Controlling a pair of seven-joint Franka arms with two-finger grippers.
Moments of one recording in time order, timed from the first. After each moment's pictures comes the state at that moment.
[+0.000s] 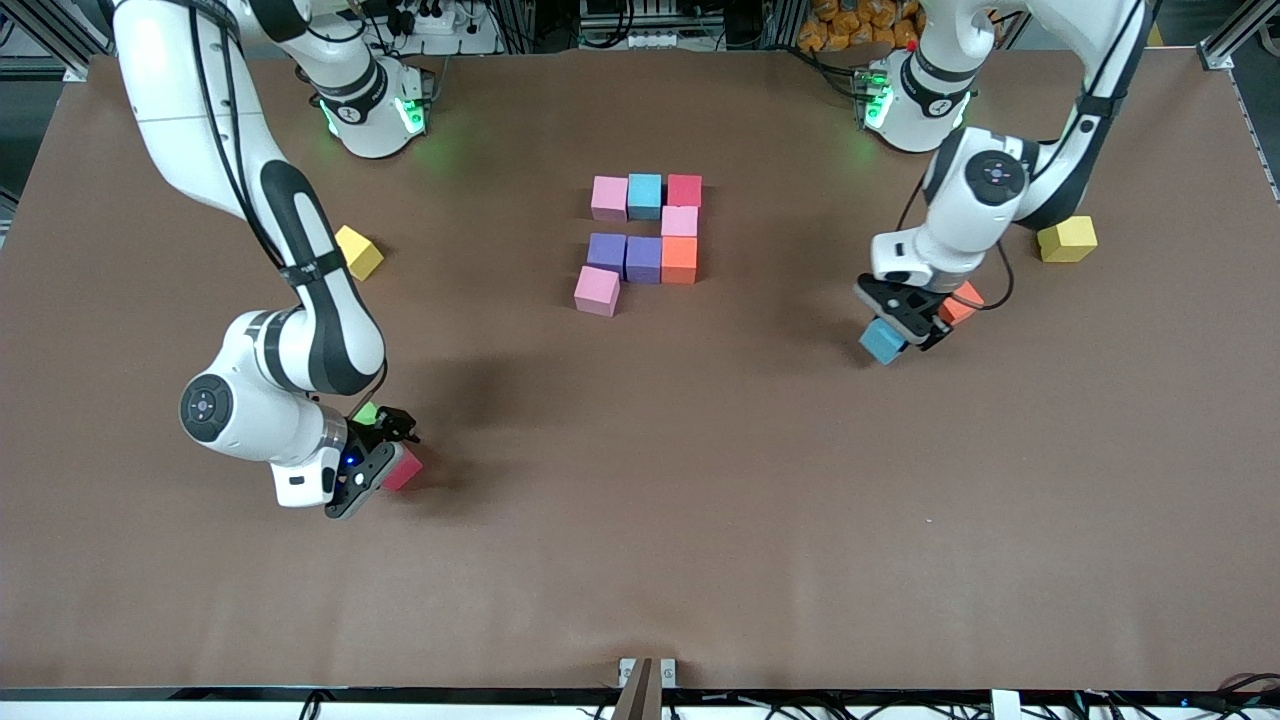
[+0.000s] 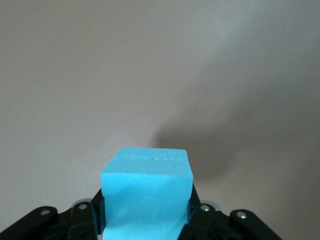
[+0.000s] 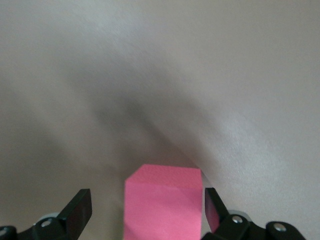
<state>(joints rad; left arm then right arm) -0.14 0.11 -0.18 -2.51 0.12 2.79 0.39 0.25 0.69 -0.14 -1.63 0.38 2.29 -0.94</state>
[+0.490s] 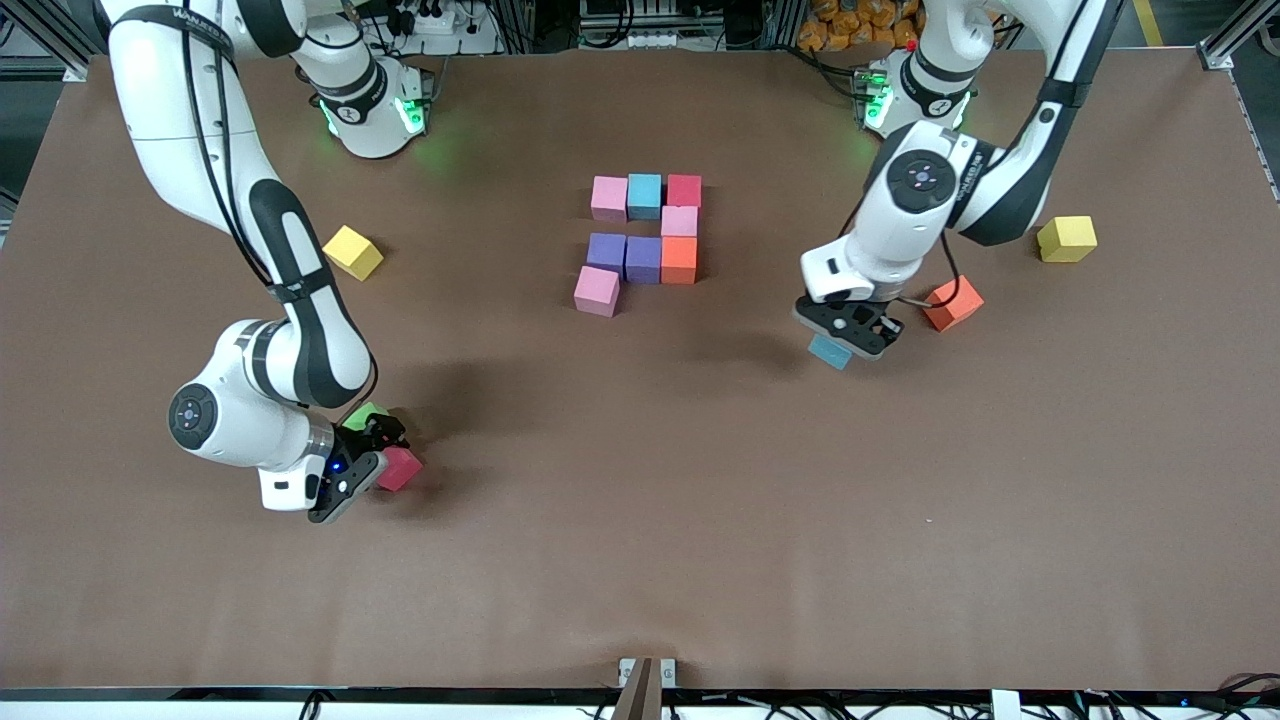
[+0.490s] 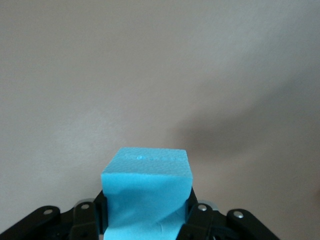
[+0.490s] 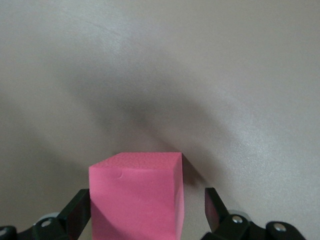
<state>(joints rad) -0.47 0.17 -0.04 -2.18 0.07 2.41 0.00 0.22 0.71 -0.14 -1.63 0.41 2.30 -0.91</state>
